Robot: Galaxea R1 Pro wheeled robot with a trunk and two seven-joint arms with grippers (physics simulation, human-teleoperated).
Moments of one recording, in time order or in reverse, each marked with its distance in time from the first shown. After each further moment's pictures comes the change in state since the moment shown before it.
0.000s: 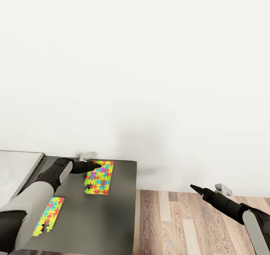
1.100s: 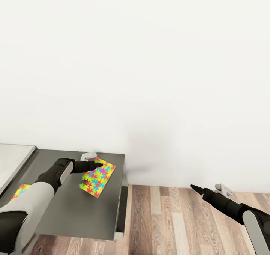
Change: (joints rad) left arm 0.004 -0.003 -0.012 -0.001 0.013 -0.039 -0.038; right arm 0.000 0.000 -0.001 0.002 -0.008 0.001 0.001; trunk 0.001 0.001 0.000
